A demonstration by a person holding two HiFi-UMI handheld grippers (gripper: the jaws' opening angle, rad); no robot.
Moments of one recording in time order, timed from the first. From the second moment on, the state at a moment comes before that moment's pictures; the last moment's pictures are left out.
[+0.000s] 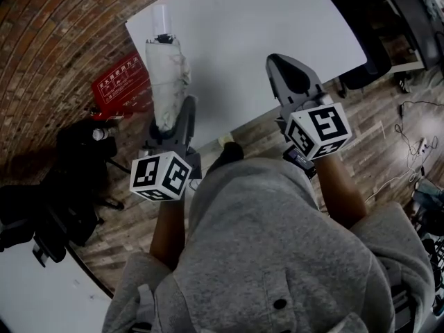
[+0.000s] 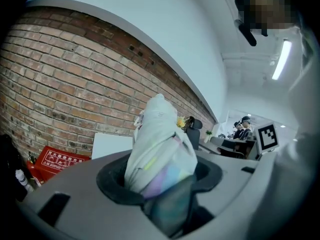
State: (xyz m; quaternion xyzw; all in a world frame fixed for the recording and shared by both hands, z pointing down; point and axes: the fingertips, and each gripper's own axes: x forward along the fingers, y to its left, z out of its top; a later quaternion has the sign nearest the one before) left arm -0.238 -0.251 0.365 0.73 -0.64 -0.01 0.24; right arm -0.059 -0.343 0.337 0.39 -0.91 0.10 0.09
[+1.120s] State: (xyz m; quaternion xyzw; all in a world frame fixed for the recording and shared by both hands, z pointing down) left arm -0.270 -0.268 0.463 0.75 -0.59 0.10 0.28; right arm -0.096 -0.355 0.350 0.42 -0.90 0.08 0.11
